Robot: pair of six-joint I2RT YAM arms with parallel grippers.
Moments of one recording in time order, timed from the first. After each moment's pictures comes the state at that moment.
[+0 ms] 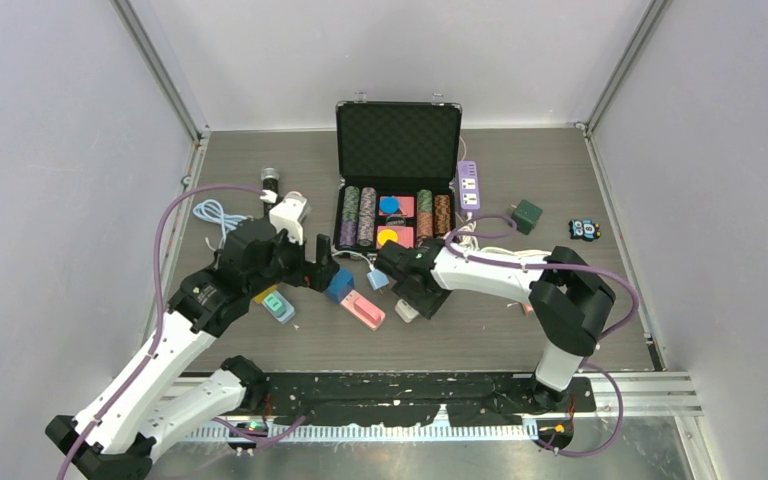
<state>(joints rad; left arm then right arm) -0.61 0.81 0.93 -0.67 -0.01 -0.24 0.97 1.72 1.15 -0.89 0.32 1.66</state>
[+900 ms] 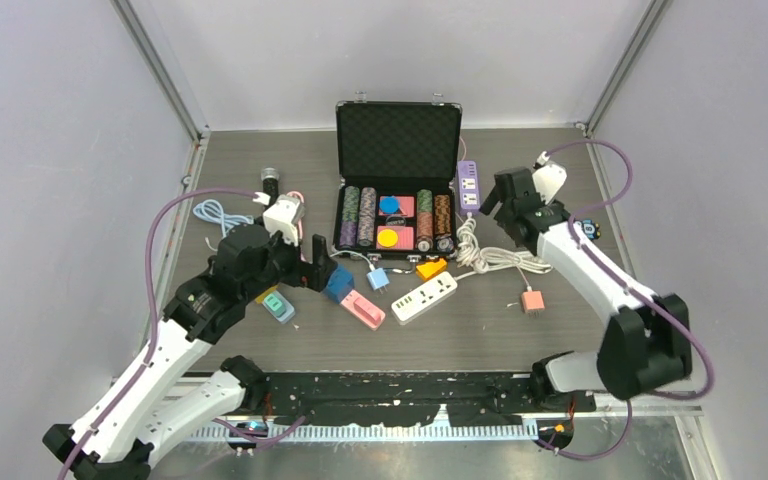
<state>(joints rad) -0.61 0.75 0.91 -0.63 -0.03 -0.24 0.37 1.30 1.00 -0.51 0.55 0.79</state>
